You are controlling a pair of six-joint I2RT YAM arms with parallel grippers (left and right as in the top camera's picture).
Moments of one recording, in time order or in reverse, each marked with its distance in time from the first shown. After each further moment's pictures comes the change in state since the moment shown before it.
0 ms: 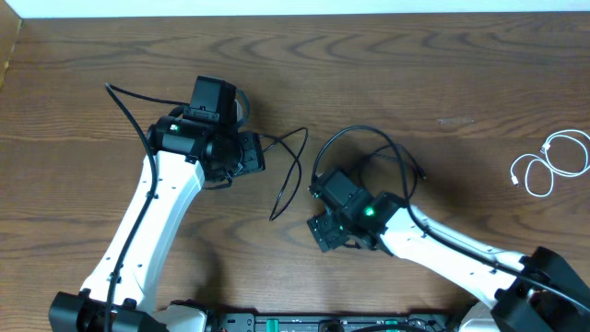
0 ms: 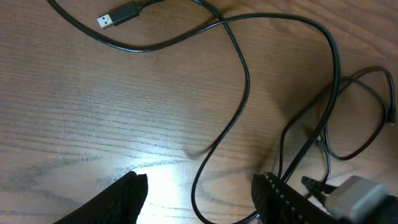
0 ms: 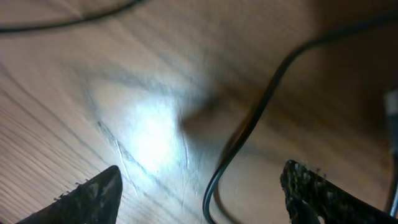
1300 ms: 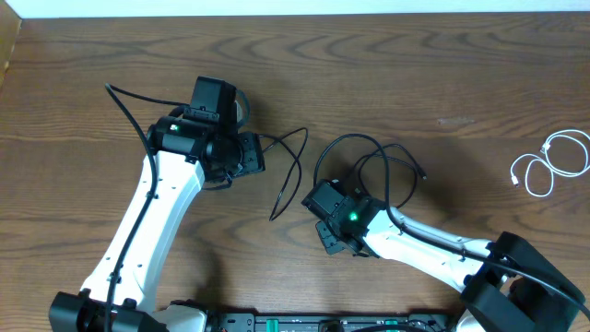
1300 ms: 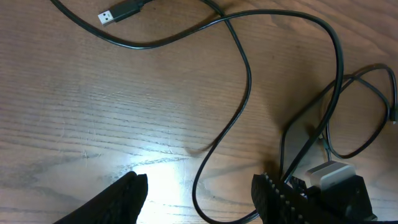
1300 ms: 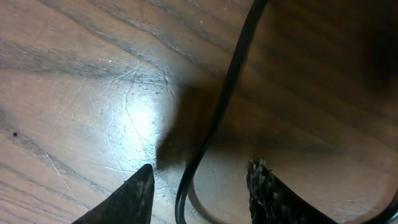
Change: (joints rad) left arm 0.000 0.000 0.000 -0.009 0.000 0.000; right arm 0.048 0.099 -0.007 -0.018 0.117 0.158
